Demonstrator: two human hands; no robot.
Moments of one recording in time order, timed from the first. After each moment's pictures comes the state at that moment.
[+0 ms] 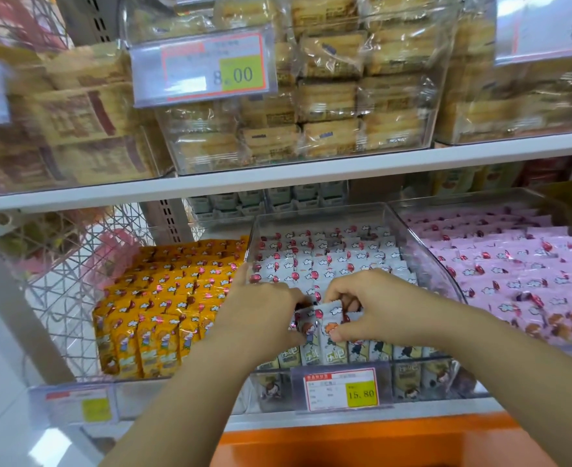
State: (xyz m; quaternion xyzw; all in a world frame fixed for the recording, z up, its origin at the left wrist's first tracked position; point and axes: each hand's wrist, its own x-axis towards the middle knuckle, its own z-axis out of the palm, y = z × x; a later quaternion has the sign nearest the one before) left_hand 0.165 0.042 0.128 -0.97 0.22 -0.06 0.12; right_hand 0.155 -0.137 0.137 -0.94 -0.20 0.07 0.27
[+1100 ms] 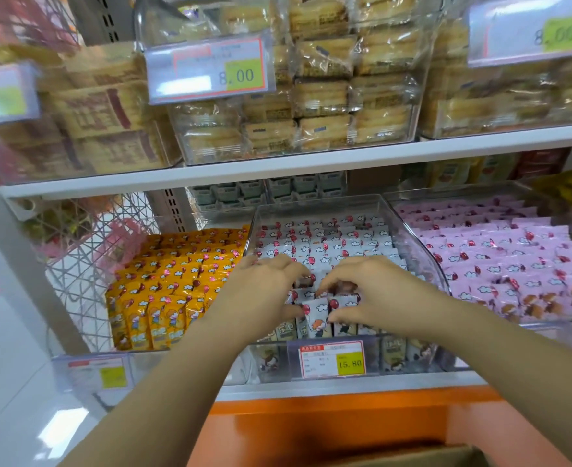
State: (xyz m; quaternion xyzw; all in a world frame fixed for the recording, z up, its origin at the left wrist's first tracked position) left_hand 0.159 0.047 0.130 -0.96 0.25 -0.09 0.06; right_hand 0.135 -0.142 0.136 -0.95 -0.24 -0.02 0.21
